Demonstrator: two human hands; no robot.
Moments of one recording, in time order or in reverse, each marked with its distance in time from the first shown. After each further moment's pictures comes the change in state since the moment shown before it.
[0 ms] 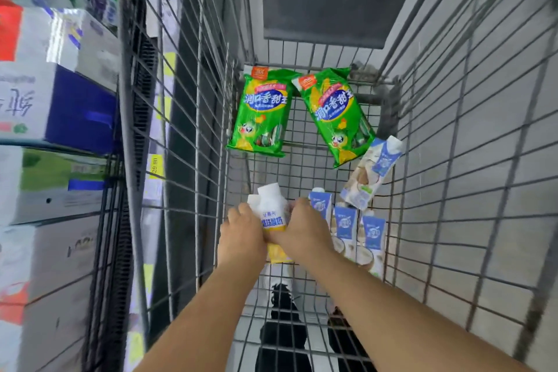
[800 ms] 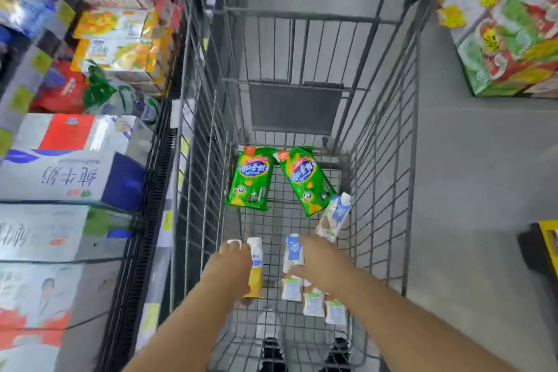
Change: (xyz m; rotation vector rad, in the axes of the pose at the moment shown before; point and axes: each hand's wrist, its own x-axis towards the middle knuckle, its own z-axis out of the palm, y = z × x) left_hand -0.072 0.007 -0.101 0.328 -0.091 0.251; right_hand -0.078 -0.002 -0.116 -0.479 -0.095 -0.245
